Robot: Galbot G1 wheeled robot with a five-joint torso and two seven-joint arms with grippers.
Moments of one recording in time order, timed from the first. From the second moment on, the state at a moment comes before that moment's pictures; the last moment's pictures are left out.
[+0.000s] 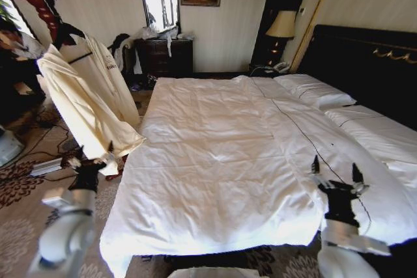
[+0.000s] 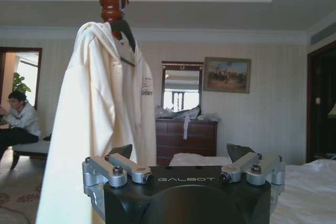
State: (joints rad) left arm 1.64 -1.28 -0.80 -2.33 -0.44 0.02 -0.14; right arm -1.82 1.45 0.83 2.27 0.18 0.46 0.17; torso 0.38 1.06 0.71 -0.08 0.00
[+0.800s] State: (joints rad) left arm 1.66 -1.29 -0.78 -2.34 -0.41 0.01 -0.09; right arm -1.84 1.48 0.82 2.28 0.12 0.50 0.12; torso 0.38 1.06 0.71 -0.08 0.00
